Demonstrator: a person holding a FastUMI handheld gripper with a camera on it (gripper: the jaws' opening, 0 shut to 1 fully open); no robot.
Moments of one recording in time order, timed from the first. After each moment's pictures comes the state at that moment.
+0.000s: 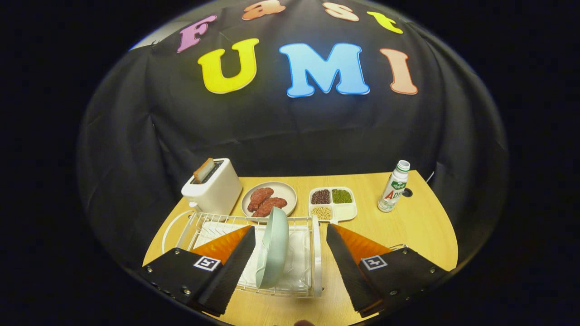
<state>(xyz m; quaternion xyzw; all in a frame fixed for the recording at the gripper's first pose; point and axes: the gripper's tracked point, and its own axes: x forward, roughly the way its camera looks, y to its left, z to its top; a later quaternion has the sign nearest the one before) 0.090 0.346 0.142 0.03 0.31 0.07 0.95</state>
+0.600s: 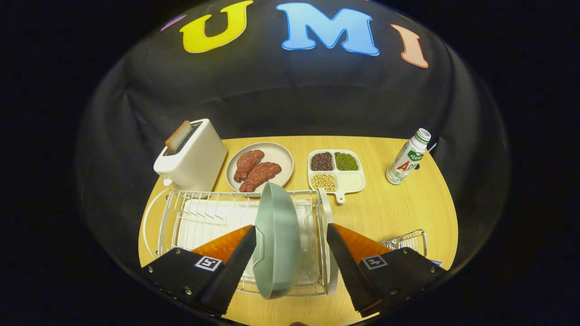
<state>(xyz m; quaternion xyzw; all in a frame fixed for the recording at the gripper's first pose) 0.116 0.365 0.077 0.00 0.43 0.03 0.90</state>
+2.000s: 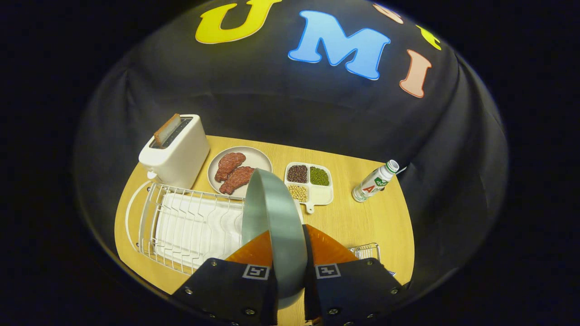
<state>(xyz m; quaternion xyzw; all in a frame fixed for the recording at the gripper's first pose) 0.102 0.345 0.151 -0.09 0.41 -0.02 0.91</state>
